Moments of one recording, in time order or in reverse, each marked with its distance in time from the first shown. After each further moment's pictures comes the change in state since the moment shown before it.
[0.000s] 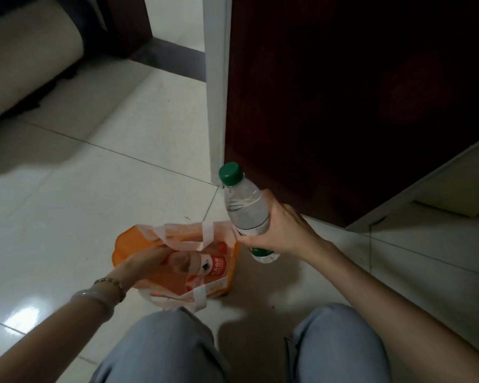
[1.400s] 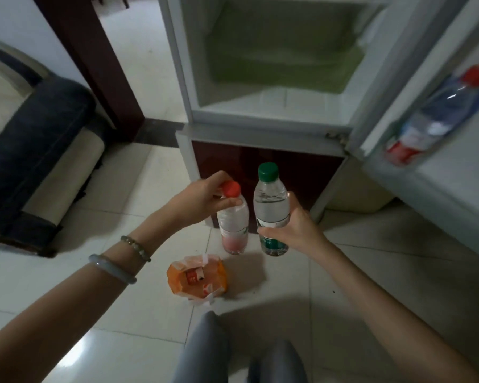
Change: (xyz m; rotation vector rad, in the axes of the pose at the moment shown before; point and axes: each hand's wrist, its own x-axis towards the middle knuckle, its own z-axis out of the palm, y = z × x) left_hand -0.281 0.341 -0.575 -0.349 0.233 0.441; right_hand -0.184 -0.246 -0.384 0.376 0.231 0.218
